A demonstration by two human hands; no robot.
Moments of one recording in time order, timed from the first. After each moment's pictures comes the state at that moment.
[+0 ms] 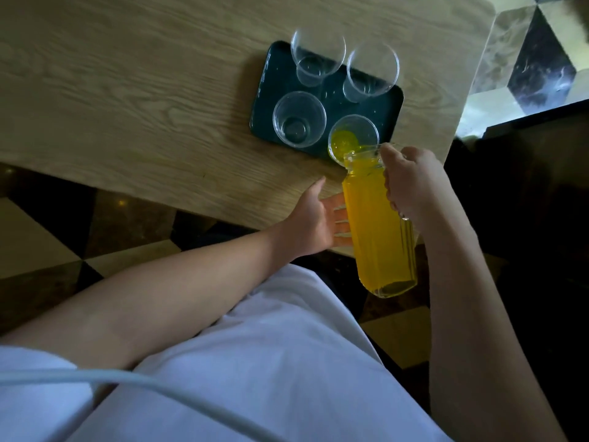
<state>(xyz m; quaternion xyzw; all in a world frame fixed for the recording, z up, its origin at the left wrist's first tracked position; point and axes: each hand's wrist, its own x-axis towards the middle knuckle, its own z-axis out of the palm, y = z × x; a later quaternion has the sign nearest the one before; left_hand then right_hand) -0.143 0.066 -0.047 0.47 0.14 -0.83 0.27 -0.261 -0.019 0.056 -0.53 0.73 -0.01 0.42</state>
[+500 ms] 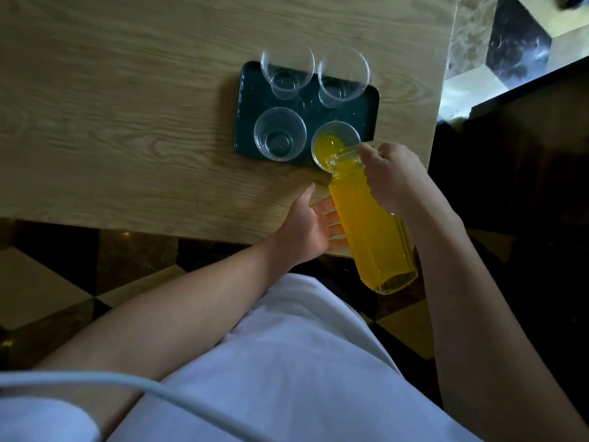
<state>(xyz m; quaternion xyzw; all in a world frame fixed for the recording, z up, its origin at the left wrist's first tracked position) -0.139 0.063 -0.048 0.46 0.13 -0.84 0.26 -0.254 -0.022 0.055 -0.53 0.74 0.00 0.42</state>
